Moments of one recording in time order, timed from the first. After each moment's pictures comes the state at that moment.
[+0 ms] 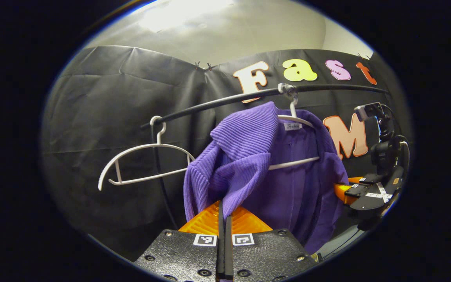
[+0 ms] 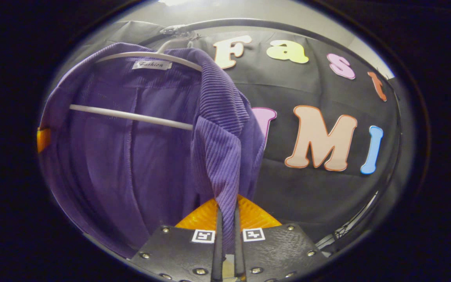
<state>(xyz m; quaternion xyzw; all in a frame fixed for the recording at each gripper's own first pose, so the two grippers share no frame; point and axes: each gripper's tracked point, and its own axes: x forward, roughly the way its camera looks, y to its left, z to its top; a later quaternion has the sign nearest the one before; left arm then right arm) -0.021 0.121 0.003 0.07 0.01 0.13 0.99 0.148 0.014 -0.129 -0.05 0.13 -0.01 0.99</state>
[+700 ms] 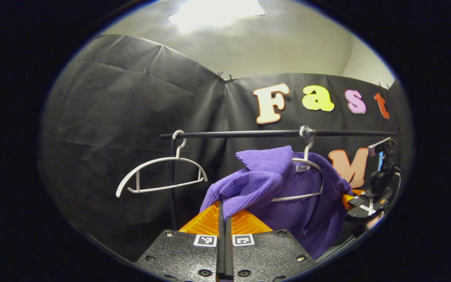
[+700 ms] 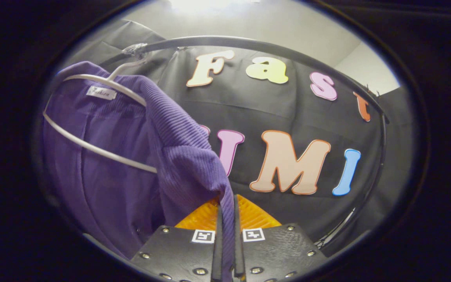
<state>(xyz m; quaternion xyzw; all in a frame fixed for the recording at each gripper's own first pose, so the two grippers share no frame) -0.048 0.137 0.064 -0.03 -0.03 0.14 0.99 0.173 -0.061 -0.066 -0.09 0.05 -0.08 0.99</state>
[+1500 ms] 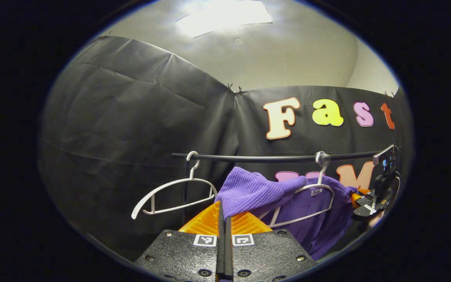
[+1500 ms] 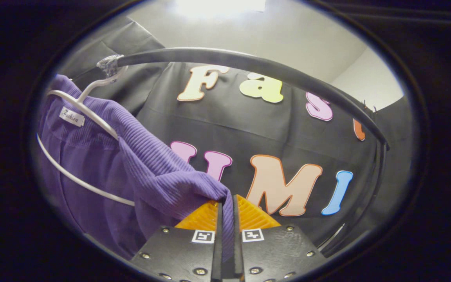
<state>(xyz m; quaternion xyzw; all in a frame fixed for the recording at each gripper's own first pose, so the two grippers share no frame) -0.046 0.179 0.111 -0.02 -0.07 0.16 0.98 0.208 -0.082 -0.016 -0.11 0.00 -0.10 0.99</state>
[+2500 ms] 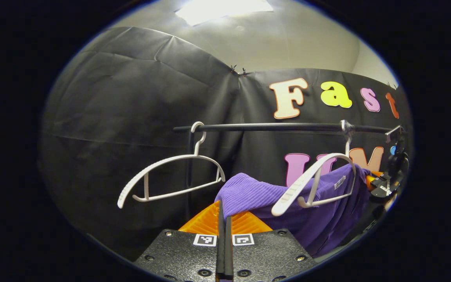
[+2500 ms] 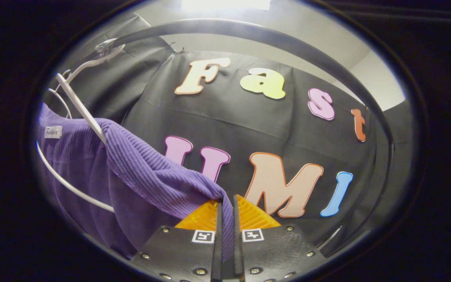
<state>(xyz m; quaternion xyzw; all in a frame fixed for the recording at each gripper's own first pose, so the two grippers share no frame) -0.008 0.210 0.041 -0.02 -0.02 0.16 0.99 0.238 -0.093 -0.029 -0.13 0.01 -0.12 0.98</state>
